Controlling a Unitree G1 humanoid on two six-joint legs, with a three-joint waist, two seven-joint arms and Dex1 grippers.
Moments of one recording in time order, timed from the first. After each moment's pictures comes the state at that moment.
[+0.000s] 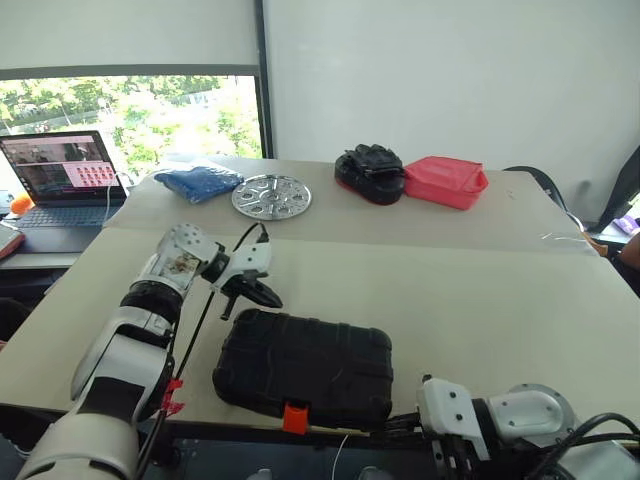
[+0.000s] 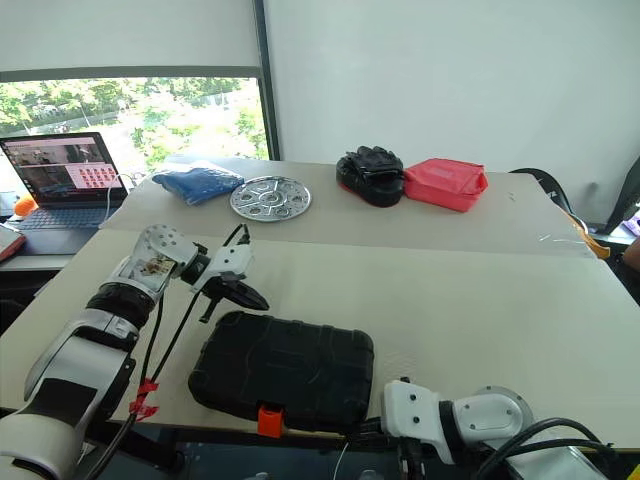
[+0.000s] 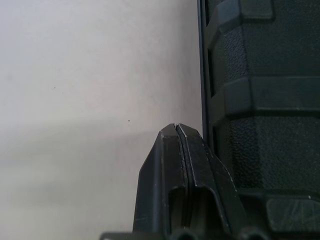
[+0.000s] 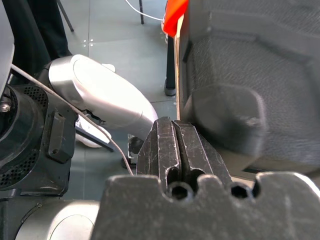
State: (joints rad) left arm -1.06 0.58 -0.33 0.91 0.03 -0.18 -1.61; right arm 0.08 -0.88 0.22 -0.64 0.30 0.31 1.01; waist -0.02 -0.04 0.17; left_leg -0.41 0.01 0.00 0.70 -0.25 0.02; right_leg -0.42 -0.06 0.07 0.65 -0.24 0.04
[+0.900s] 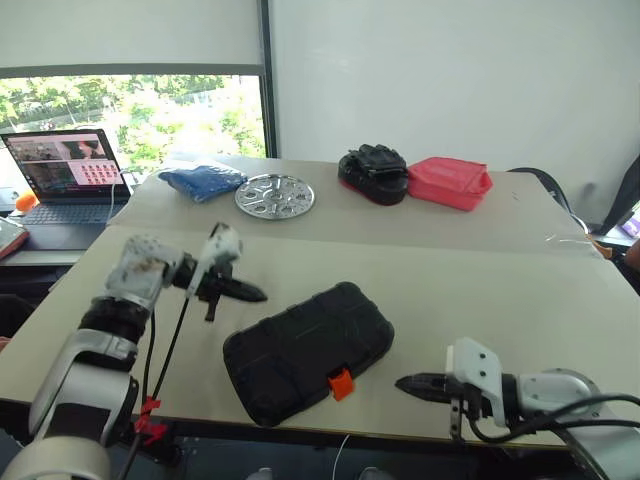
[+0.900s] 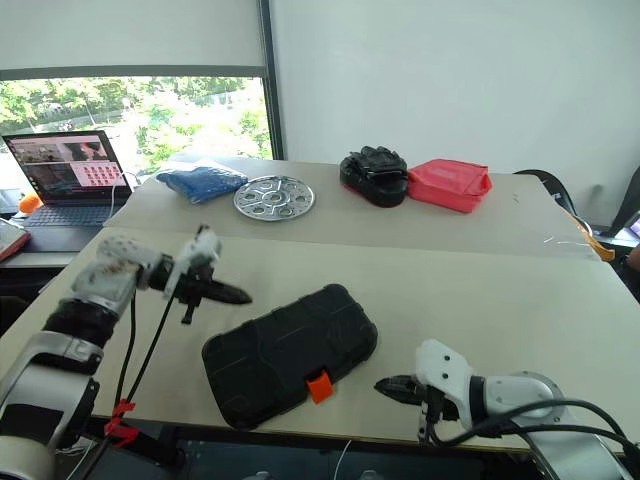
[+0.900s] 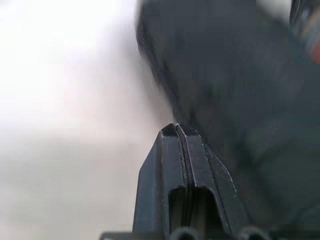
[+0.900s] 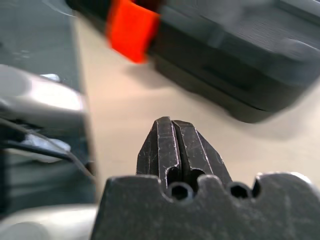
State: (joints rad) left arm -0.99 0.72 -0.19 0.57 -0.27 0.41 -1.58; right arm 0.14 -0.86 -0.02 -0.60 0.37 0.38 0.97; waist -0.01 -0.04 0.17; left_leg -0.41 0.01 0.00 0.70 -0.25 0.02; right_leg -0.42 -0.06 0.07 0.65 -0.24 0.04
